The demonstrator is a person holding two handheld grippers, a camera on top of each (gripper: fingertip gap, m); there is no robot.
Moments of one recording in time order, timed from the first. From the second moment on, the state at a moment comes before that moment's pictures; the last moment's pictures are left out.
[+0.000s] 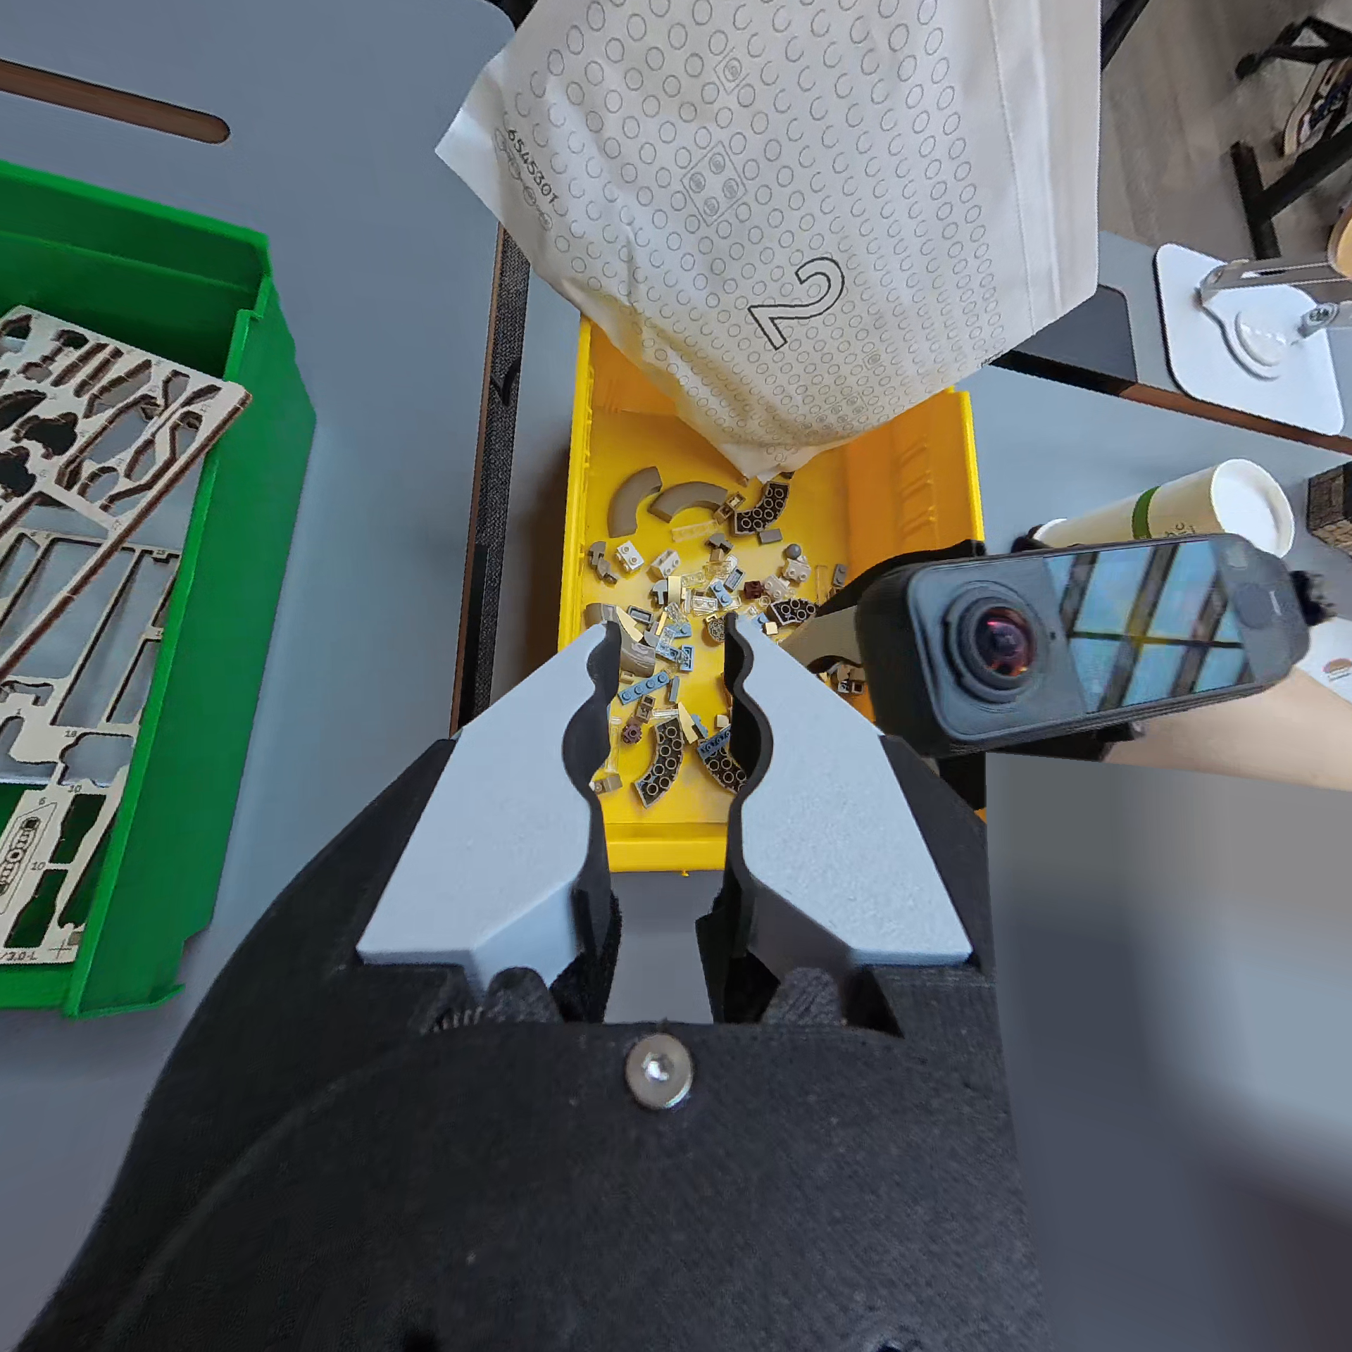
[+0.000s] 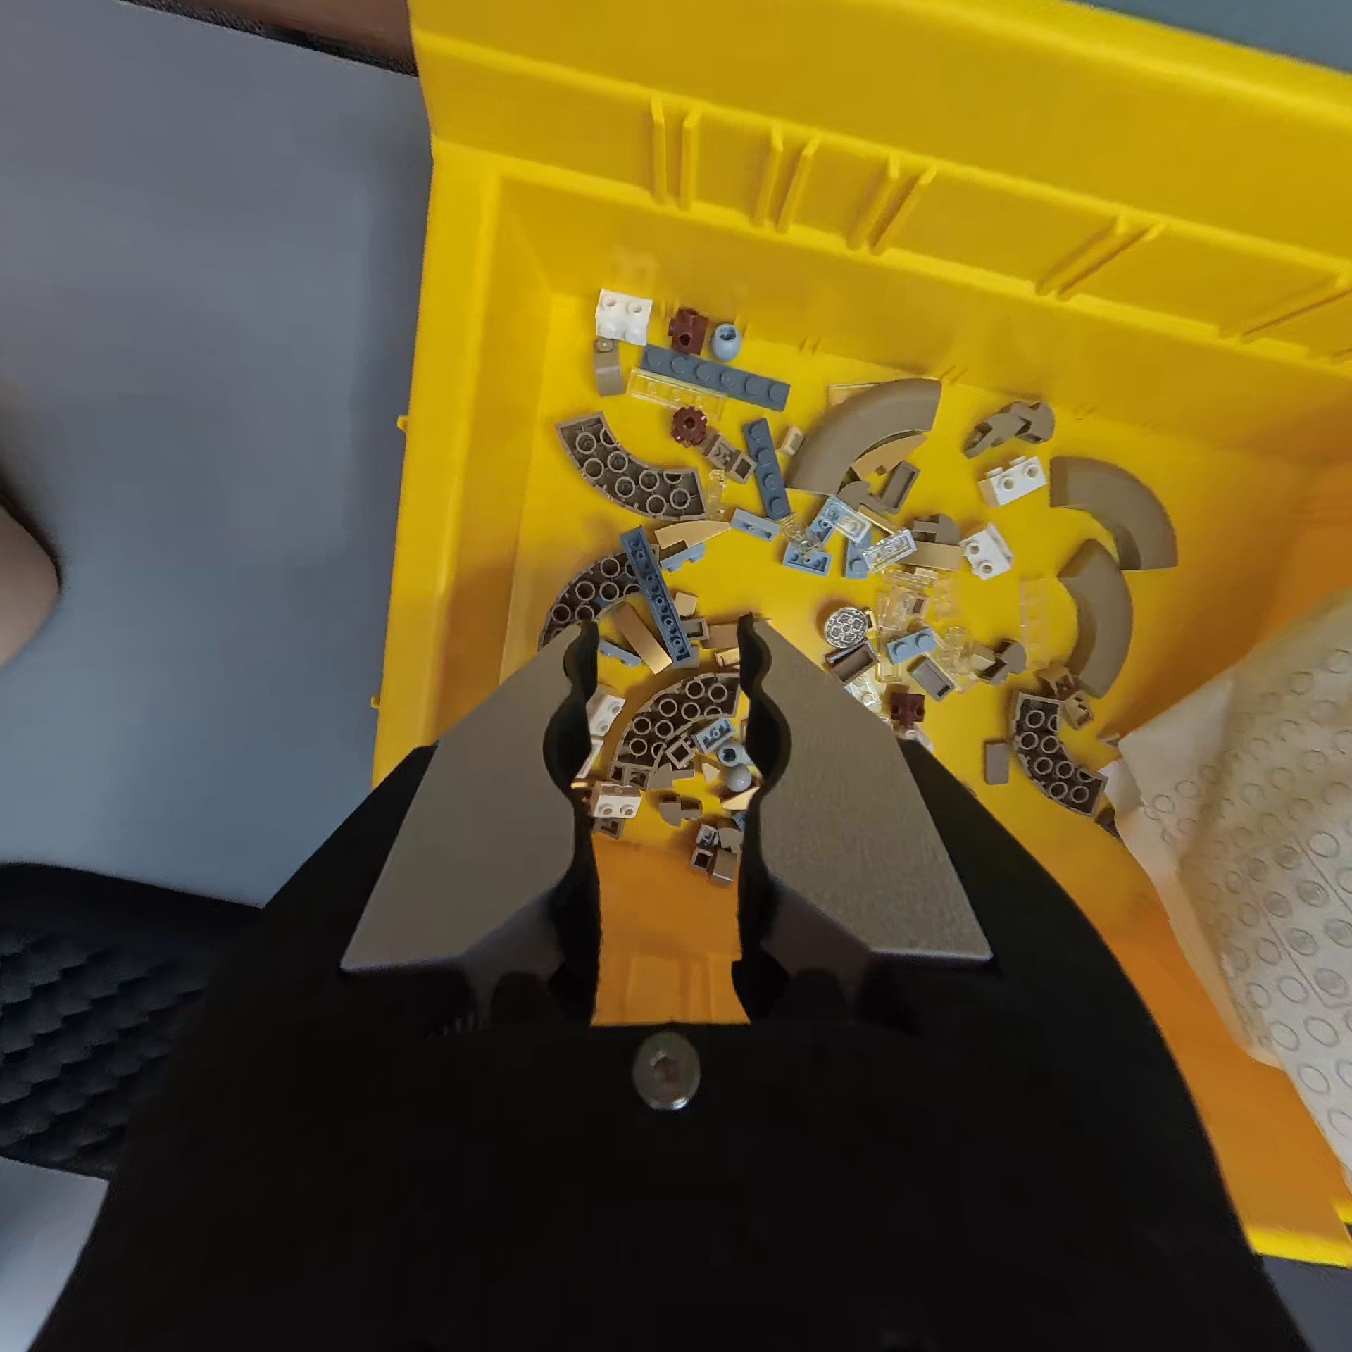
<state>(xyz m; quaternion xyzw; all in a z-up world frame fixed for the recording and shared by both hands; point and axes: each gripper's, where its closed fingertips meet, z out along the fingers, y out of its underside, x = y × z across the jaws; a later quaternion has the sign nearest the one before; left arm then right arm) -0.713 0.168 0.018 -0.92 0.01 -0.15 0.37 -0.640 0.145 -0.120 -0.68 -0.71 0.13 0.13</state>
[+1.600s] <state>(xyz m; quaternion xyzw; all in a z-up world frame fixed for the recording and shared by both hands) -0.709 0.166 0.067 -0.87 0.01 -0.15 0.48 -0.664 0.185 -0.137 -0.74 -0.66 0.13 0.03</state>
